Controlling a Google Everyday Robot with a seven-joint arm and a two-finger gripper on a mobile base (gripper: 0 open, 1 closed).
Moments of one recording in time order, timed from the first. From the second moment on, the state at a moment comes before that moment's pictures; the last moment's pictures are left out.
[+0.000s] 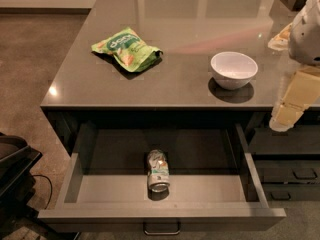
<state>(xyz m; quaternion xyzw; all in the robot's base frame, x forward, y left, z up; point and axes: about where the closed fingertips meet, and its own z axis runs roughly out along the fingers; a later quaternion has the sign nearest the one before) 0.438 -0.217 0.976 -0.60 0.78 -0.03 0.16</state>
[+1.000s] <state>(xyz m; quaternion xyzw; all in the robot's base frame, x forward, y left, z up) 0.416 -0.204 0.953 -0.59 0.78 -0.01 0.20</state>
